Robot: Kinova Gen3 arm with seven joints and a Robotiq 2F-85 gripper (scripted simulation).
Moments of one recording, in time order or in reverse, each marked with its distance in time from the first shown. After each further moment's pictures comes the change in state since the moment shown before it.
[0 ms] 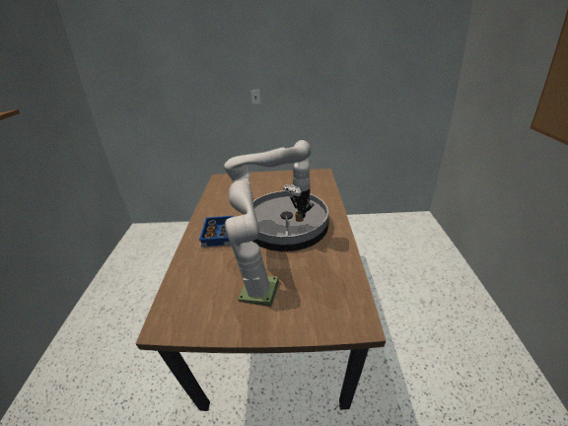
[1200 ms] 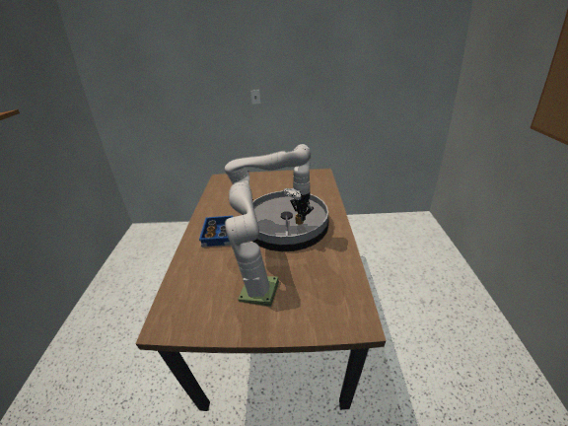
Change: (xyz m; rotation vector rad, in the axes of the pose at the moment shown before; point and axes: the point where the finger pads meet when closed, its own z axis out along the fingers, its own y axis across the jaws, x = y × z) arm -0.001 0.001 0.018 -0.005 -0.003 0.002
